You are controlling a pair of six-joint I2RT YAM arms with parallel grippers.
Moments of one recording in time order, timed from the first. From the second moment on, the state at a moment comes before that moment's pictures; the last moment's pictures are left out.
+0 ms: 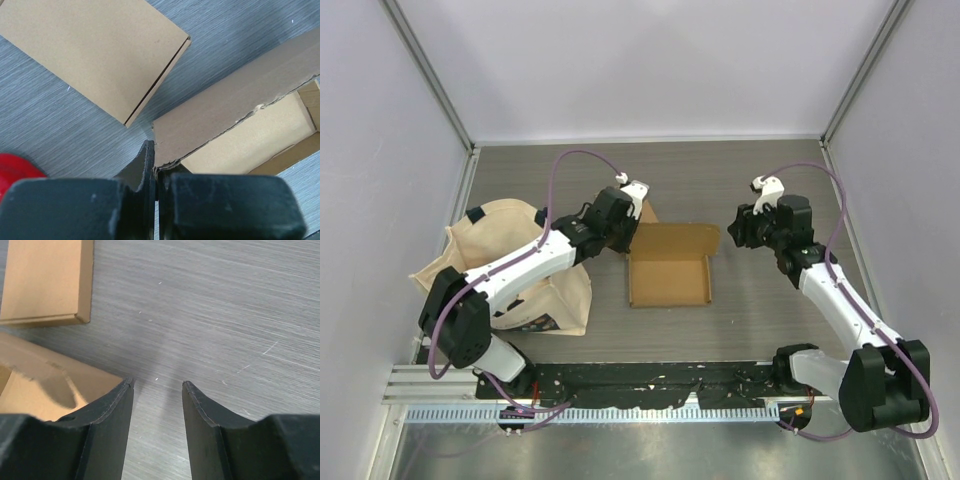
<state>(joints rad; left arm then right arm) -0.72 1.51 1.14 -0.39 -0.11 -0.16 0.12 1.11 0.71 -0.10 -0.27 0.00</state>
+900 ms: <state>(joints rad) -0.72 1.52 1.16 -0.42 -0.12 -0.13 0.33 0.93 0.71 -0.38 -0.17 -0.06</state>
